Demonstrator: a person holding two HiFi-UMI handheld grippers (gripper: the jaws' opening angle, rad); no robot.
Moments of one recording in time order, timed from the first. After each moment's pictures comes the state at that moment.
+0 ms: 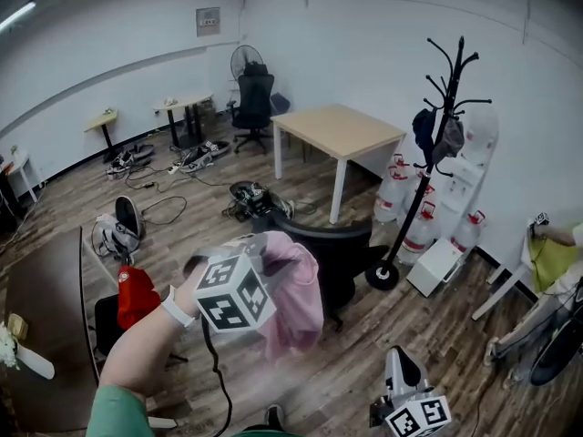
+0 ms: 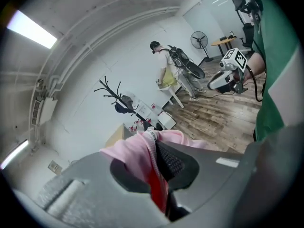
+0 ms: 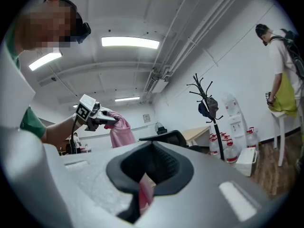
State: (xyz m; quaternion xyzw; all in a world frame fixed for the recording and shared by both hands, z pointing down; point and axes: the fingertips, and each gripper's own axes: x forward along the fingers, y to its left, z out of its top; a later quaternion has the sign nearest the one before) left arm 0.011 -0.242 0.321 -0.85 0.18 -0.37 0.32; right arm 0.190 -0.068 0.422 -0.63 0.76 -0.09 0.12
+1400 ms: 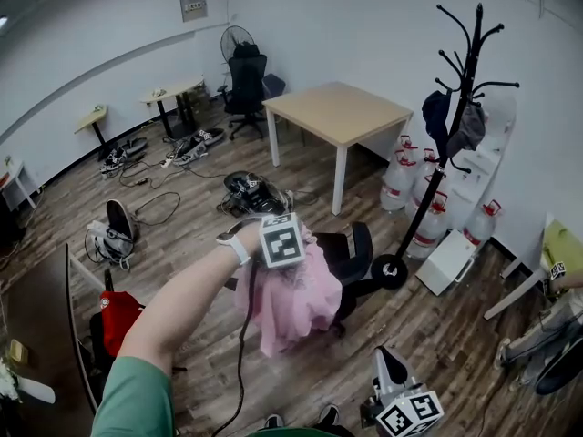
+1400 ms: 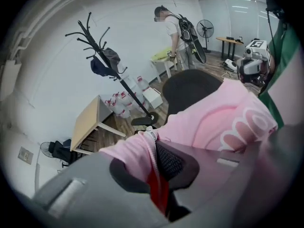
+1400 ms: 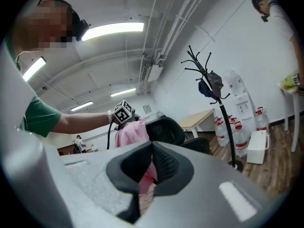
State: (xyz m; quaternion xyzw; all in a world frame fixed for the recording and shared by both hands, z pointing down) left arm 0.145 -0.547 0.478 -0.83 0.08 -0.52 0.20; right arm 0.244 -0.270 0.481 -0.59 0.78 -0.18 0.10
